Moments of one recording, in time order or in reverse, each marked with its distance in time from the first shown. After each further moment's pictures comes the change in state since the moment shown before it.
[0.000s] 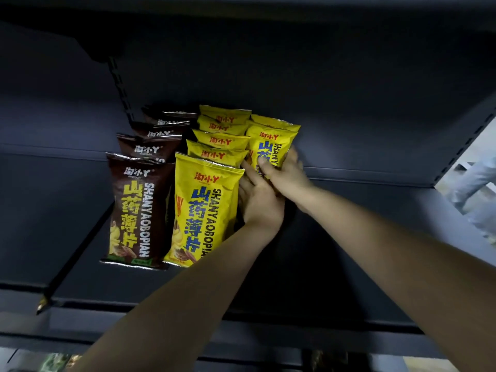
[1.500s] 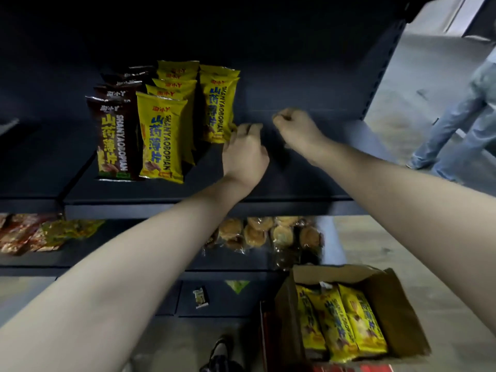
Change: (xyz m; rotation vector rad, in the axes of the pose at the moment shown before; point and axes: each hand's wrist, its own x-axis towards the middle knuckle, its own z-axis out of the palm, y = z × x) left_hand -0.131 0.048 -0.027 0.262 0.035 0.447; right_hand -0.137 0.020 -0.135 0.015 -0.005 -0.089
